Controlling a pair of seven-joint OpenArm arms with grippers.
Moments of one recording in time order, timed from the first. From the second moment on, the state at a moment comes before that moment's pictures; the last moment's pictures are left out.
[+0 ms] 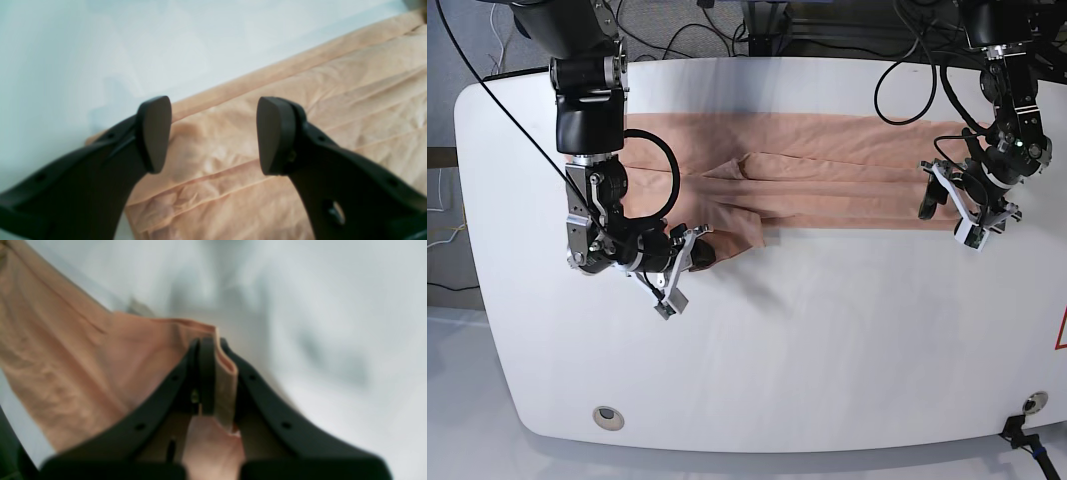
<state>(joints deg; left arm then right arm) 6.4 -19.5 -17.5 95.4 -16.3 -36.7 43.8 21.3 7.7 -0.4 64.3 30.9 36.3 -59.7</state>
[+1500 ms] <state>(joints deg) 5.8 -19.3 -17.5 89.8 -16.1 -36.6 43.8 -10.2 8.8 10.7 100.8 56.3 36.4 -83.1</state>
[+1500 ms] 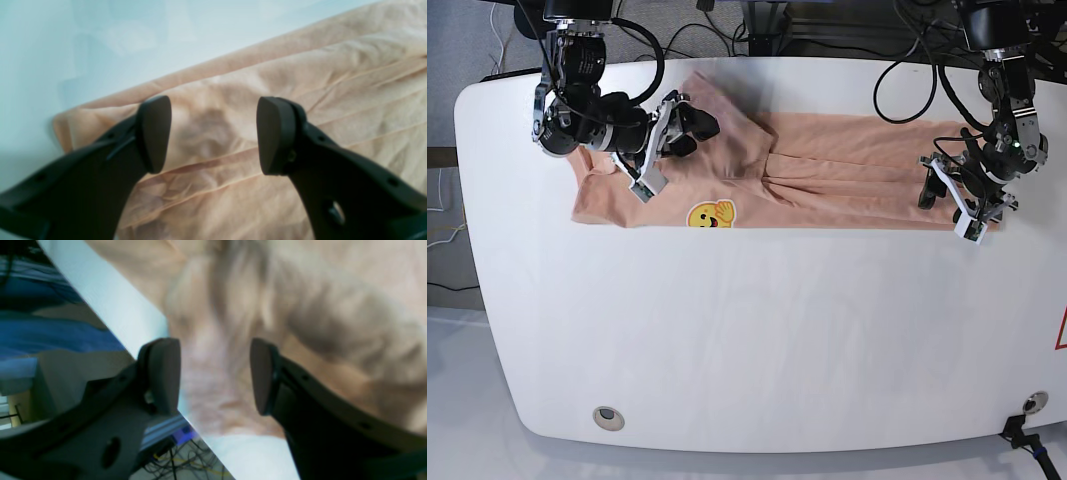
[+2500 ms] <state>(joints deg) 8.5 -19.4 -19.7 96.9 -16.8 -36.9 43.7 -5.5 13.0 10.4 92.8 30.4 36.7 -66.1</state>
